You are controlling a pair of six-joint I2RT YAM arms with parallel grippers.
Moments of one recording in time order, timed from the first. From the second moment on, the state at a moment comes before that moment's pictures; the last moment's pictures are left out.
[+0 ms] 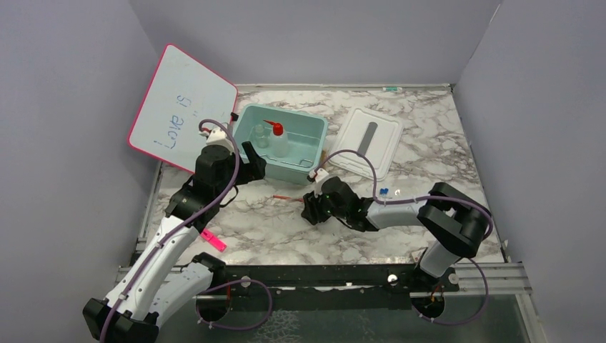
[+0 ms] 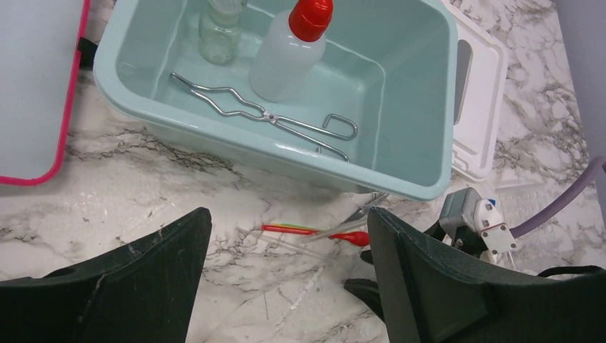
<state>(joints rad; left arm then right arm) -0.44 0.82 0.83 -0.44 -0.15 -0.51 0.94 1.65 0.65 0.37 -0.02 0.30</state>
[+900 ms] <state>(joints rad) -0.44 0.82 0.84 -0.45 -0.17 -0.50 1.04 1.70 0.66 0.46 0.07 0.22</state>
